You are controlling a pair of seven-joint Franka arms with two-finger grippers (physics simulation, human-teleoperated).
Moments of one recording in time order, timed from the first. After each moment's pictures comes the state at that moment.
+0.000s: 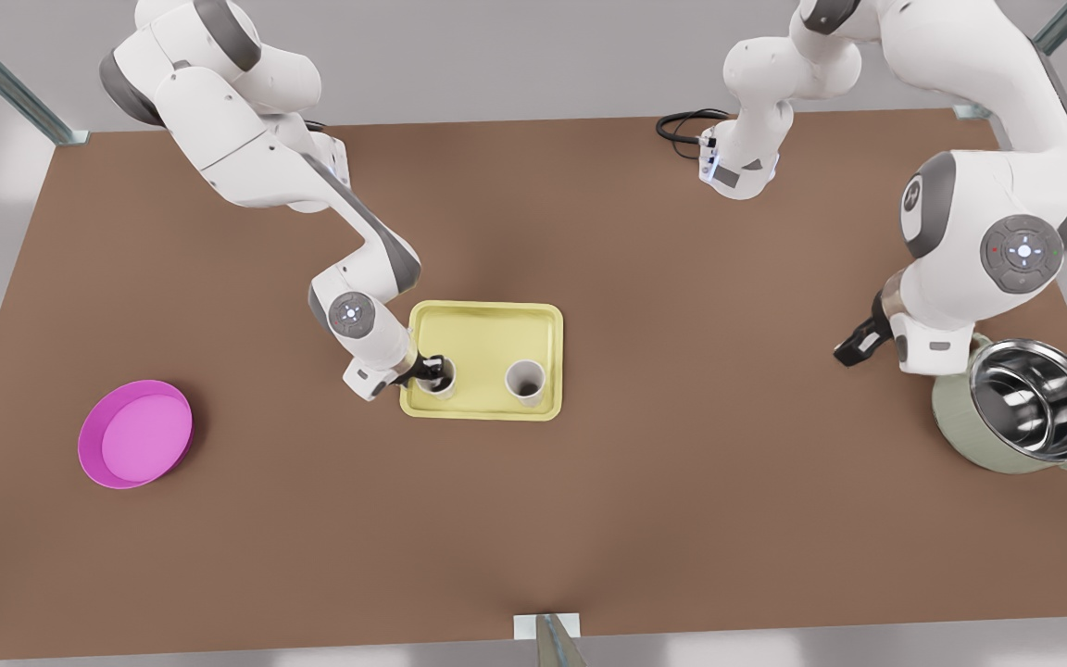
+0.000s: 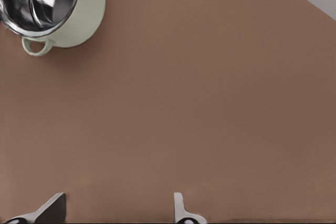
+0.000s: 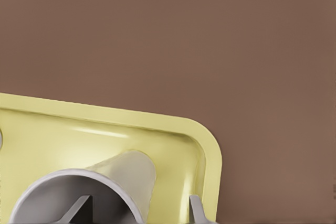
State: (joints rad) left arm -0.07 0.25 -0.06 -1.39 0.10 1.42 -0.79; right arm 0.01 0.48 0.49 -2.01 -0.17 2.49 0.54
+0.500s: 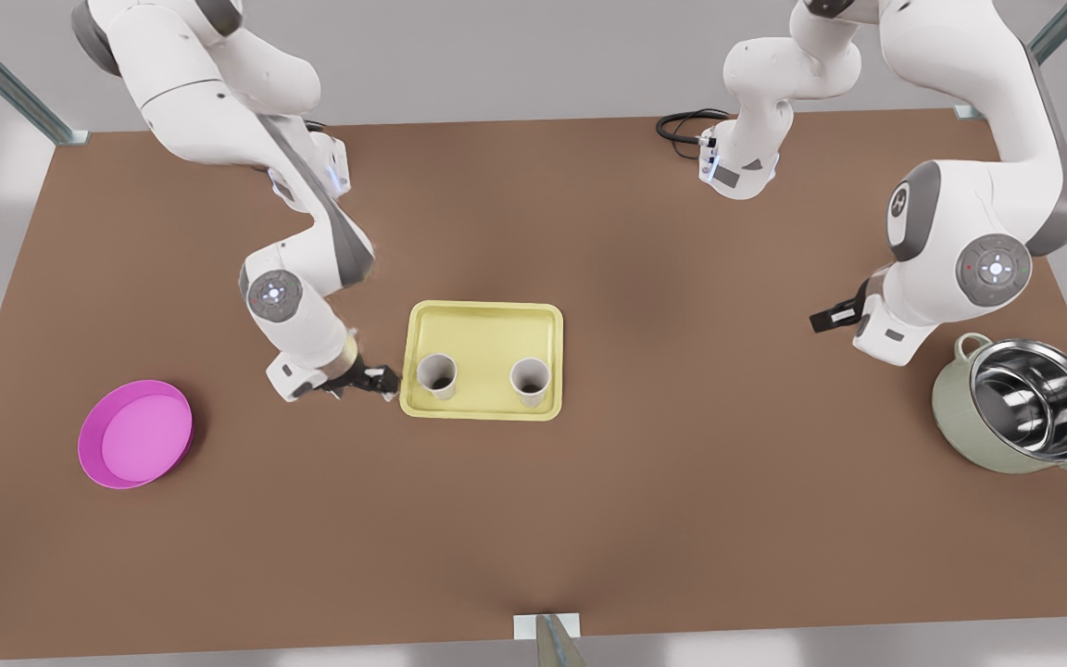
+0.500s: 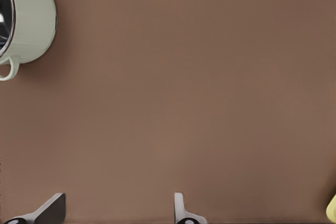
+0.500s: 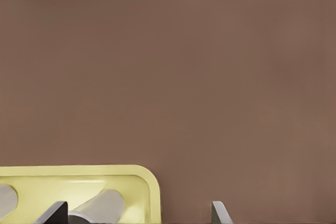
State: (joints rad) left arm -0.05 0.21 -0.07 -1.52 0.08 1.41 -0.38; right arm -0.17 0.30 0.49 -1.93 -0.12 2.31 0.53
